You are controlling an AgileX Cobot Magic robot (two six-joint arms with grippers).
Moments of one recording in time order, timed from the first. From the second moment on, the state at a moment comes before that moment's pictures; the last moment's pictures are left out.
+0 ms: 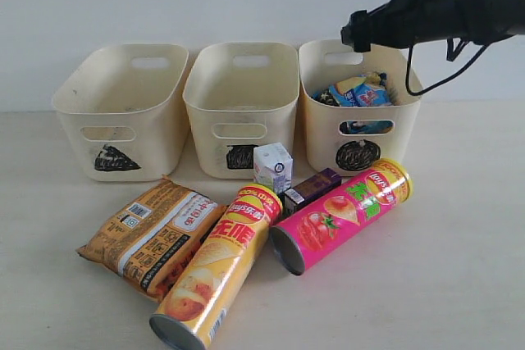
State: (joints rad) left arm -0.06 0.01 0.00 -0.03 0.31 0.04; right arm 0.15 2.09 -1.69 1.12 0.26 -1.20
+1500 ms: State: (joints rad) left arm -0.06 0.01 0.00 -0.03 0.31 0.04; right arm 0.46 1.49 -1.08 0.22 0.19 -0.26
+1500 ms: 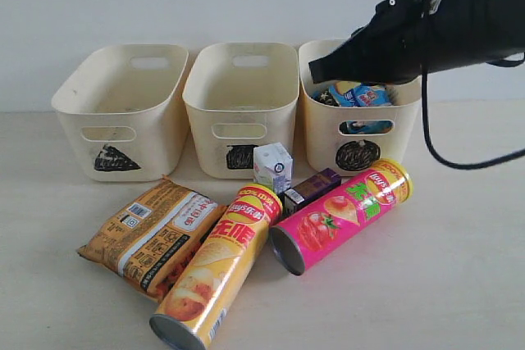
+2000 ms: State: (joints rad) left arm -0.06 0.01 0.00 -0.03 0.31 0.04; right arm 0.78 1.45 -0.67 0.24 -0.50 -0.32
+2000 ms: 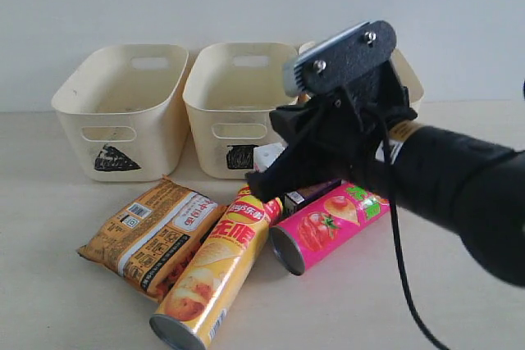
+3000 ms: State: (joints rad) left arm -0.06 0.01 0.00 -0.03 0.31 0.04; right arm 1.16 1.75 -1.00 1.25 -0.47 -1.73
